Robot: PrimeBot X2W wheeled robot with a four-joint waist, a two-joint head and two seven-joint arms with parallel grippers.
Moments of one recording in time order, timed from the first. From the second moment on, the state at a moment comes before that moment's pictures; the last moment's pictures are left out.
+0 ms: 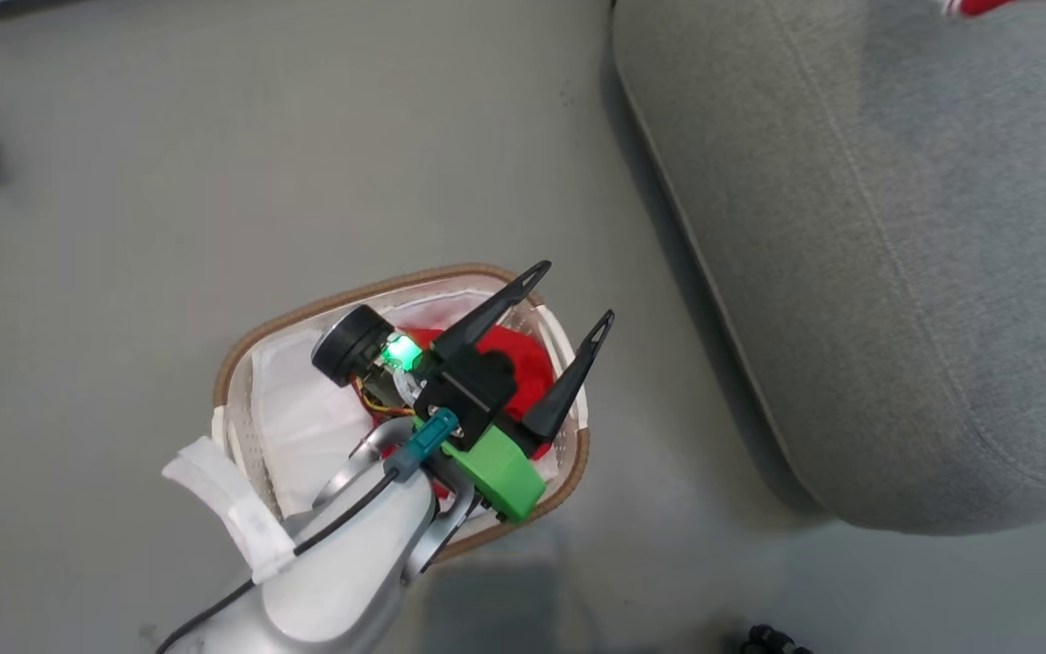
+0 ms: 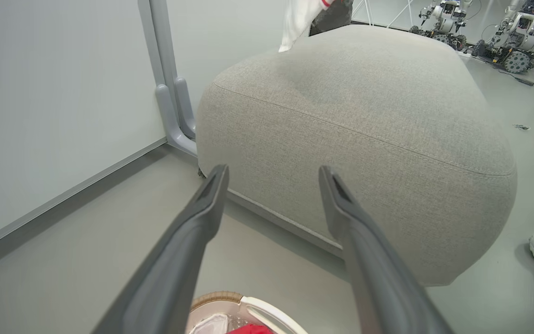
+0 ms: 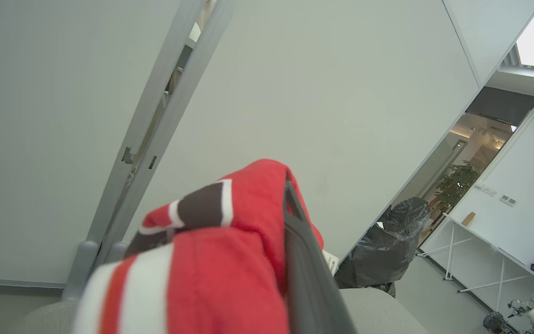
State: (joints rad) left arm -0.59 0.17 -0.81 0.34 -0.30 -0.09 -0.24; right arm -1.13 -0.54 -0.07 0.50 0.01 0.13 -0.13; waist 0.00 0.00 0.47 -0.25
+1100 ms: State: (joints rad) left arm -0.69 0.21 -0.83 0.22 -0.26 -0.06 -0.19; right arm -1.09 -0.41 -0.38 0.86 -0.22 0.13 -0.25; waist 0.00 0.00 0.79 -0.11
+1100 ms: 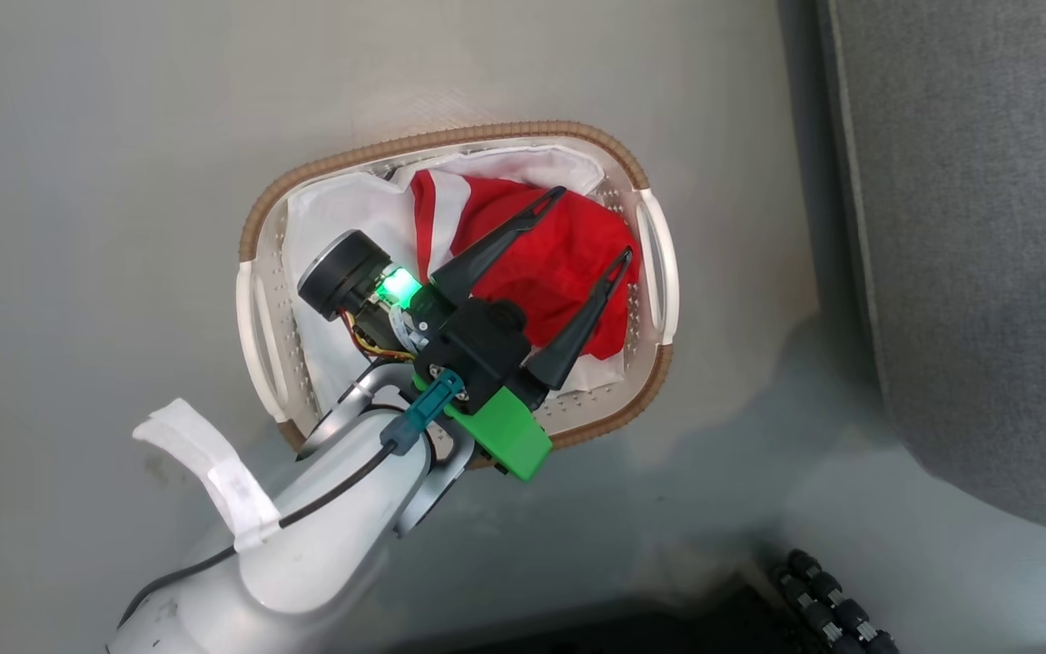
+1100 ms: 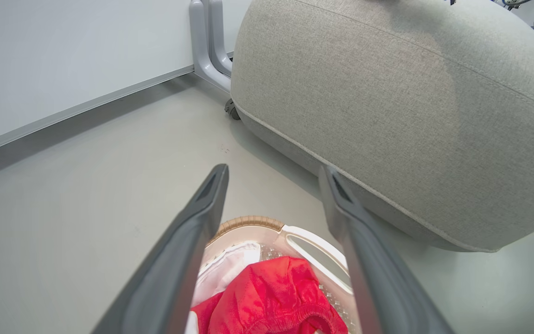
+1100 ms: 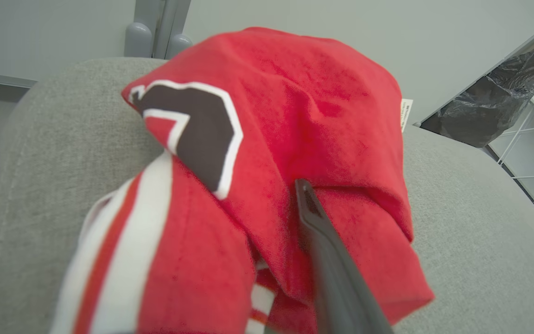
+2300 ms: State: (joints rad) left arm -0.37 0.17 -0.55 0.29 -0.38 0.00 -0.26; right arm -0.70 -0.26 -0.11 0.64 -0.02 0.13 -0.26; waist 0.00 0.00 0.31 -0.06
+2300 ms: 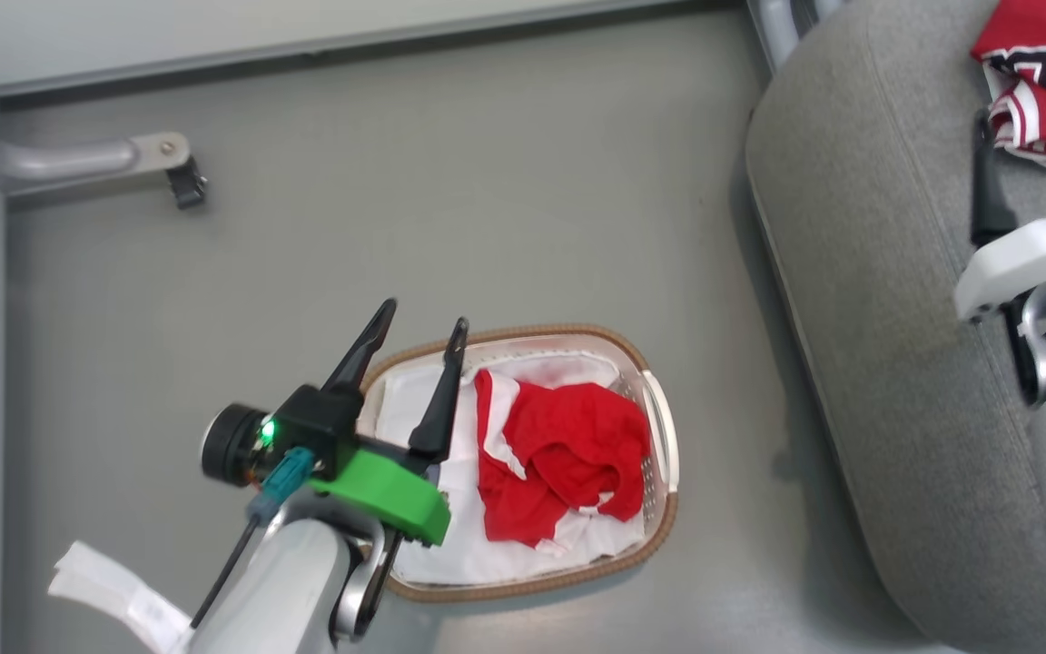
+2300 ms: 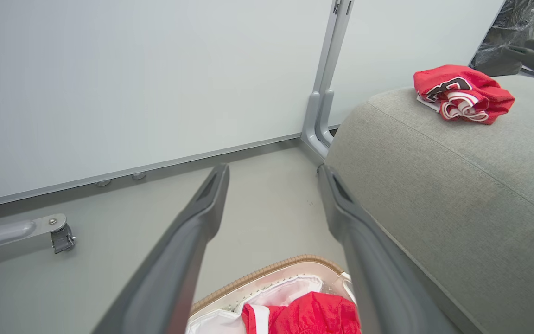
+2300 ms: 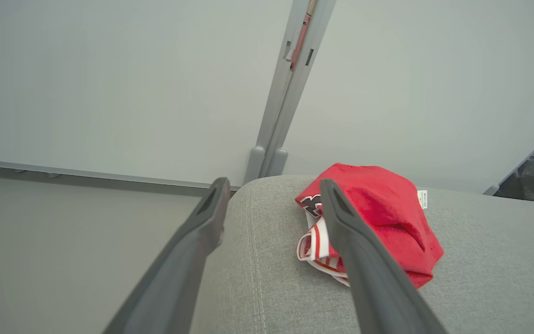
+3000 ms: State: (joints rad) left arm -0.04 0.11 -0.25 0.28 -0.35 -0.01 -0.26; right arm -0.22 -0.05 -0.02 0.38 0.12 0.13 -0.26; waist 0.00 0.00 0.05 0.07
